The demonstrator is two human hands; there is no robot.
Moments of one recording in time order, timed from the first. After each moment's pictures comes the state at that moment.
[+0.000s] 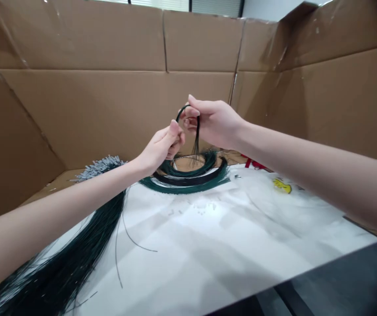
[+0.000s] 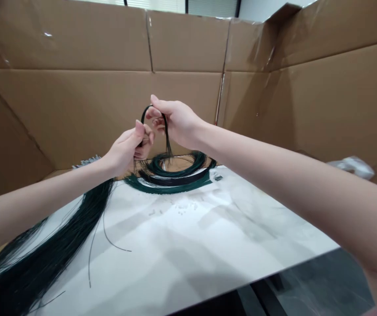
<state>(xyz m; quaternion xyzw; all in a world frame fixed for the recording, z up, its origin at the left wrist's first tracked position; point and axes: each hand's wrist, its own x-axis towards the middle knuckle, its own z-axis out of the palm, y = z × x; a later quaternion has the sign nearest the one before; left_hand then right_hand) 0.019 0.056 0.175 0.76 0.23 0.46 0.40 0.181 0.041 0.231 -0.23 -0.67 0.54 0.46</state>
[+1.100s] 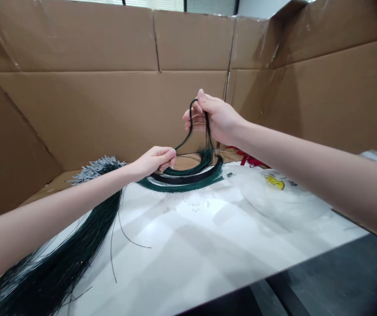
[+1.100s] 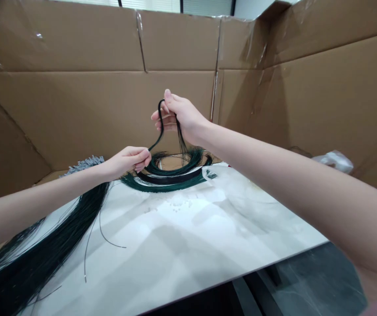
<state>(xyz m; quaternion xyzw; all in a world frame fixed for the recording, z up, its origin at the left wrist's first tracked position) 0.006 0.072 0.148 0.81 0.27 0.32 0.42 0.214 0.052 0.227 -0.27 -0.66 0.47 0.53</state>
